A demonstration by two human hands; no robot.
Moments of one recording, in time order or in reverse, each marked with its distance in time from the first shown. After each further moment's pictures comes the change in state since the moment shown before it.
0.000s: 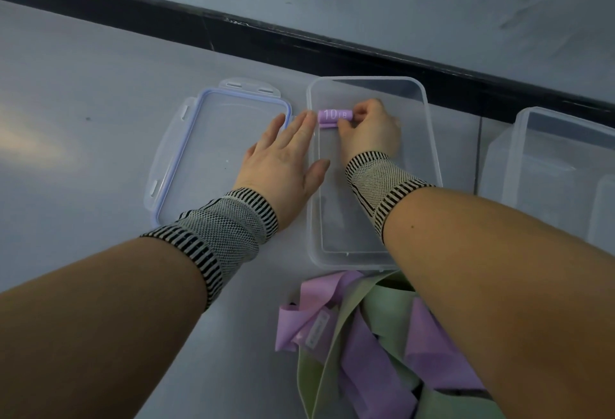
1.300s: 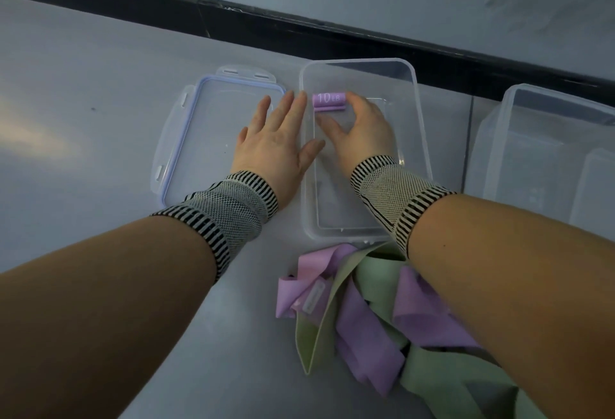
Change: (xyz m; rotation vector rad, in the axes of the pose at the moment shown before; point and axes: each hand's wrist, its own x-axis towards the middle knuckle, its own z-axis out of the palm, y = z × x) left_hand -0.006 0.008 -0.005 0.035 0.001 -0.084; right_hand -0.043 -0.002 -0.034 -0.012 -0.201 -0.167
